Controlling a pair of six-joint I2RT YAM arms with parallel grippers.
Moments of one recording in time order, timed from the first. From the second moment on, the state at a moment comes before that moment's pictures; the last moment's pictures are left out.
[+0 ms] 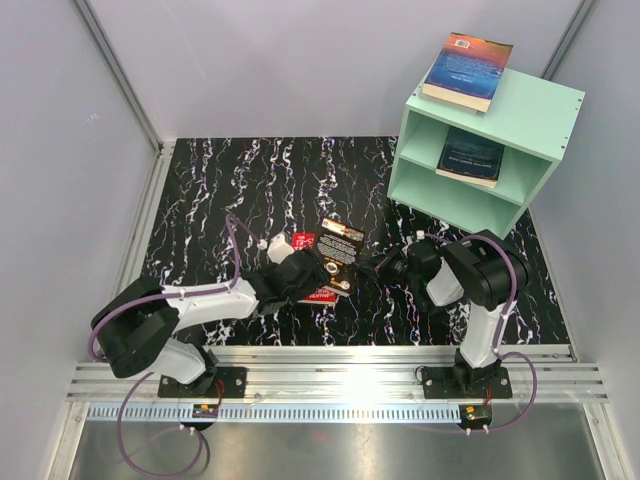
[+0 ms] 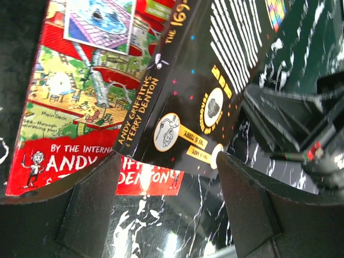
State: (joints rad) left arm -0.90 1.42 0.64 -0.03 -0.33 -1.25; right arm 0.40 1.89 0.39 1.05 -0.36 1.33
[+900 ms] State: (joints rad) left arm -0.93 1.50 0.71 -0.06 -0.53 -1.30; right arm 0.43 1.96 0.29 1.28 -0.41 1.40
